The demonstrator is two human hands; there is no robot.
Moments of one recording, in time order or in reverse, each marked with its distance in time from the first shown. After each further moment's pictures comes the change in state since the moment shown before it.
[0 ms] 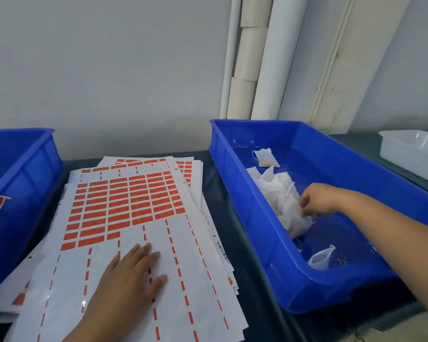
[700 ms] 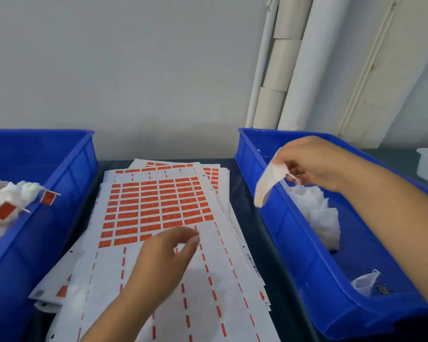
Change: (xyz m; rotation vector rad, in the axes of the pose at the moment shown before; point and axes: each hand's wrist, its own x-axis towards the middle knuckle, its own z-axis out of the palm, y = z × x) left_hand 0.007 0.021 -0.054 -0.614 0.252 0.011; right_hand -0.080 -0.138 -0.070 0.925 0.140 -0.336
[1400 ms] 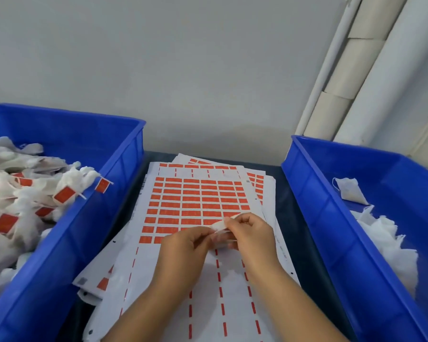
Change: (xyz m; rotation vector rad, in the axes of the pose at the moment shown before) left_hand 0.034 -0.056 -0.002 -0.117 0.230 -0.090; right_hand 0.026 0.058 0.219 0.346 0.141 0.006
